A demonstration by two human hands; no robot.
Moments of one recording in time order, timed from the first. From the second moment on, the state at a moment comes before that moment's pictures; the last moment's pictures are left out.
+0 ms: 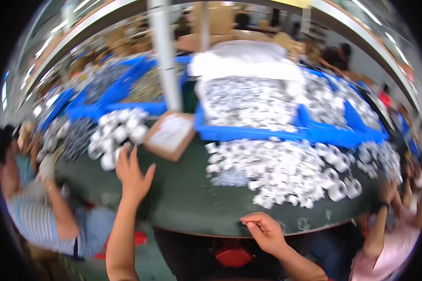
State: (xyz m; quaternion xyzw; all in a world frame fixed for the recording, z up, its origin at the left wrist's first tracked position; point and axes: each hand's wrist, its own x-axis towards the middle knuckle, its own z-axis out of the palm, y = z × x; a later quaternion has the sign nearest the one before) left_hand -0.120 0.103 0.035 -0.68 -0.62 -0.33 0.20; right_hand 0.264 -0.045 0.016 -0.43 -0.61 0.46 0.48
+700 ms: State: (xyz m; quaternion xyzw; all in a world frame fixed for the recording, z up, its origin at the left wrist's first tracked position) left_hand 0.033 -0.010 0.030 -0.76 -0.56 -0.33 -0.04; right_hand 0.498 -0.034 0.050 -0.78 -0.56 -0.10 0.27
